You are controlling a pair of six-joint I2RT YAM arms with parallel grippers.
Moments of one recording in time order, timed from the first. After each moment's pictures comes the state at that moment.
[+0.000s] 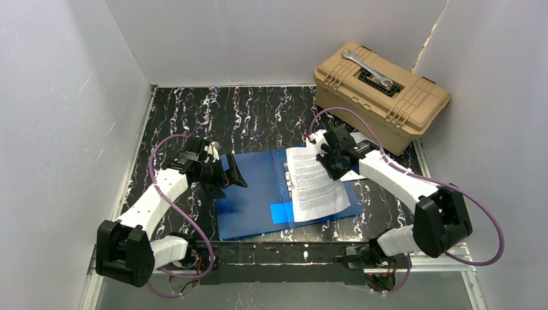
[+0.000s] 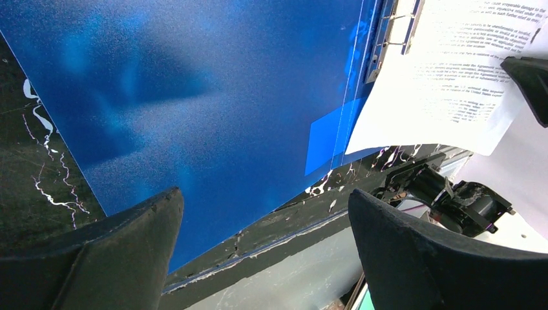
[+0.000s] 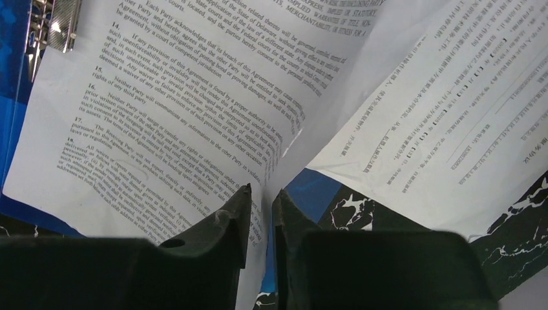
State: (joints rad) left arm -0.27 1.17 0.80 -0.76 0.43 -0.60; right arm 0.55 1.38 0.96 -0.69 0.01 -0.16
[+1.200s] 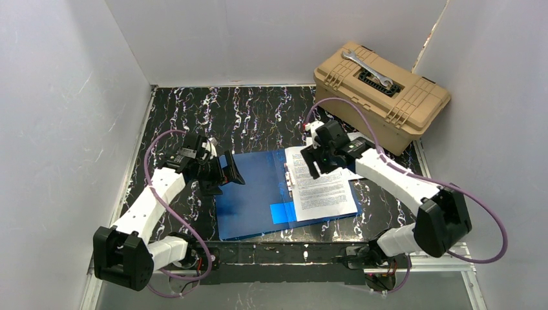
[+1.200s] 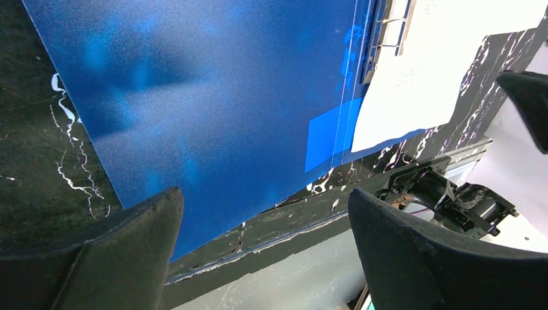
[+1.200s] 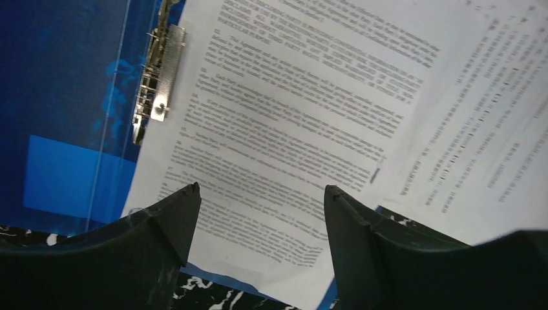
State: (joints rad) left arm -0.27 1.15 0.85 -0.83 0.39 -0.58; right arm 0.62 1.36 1.04 -0.66 0.04 0.02
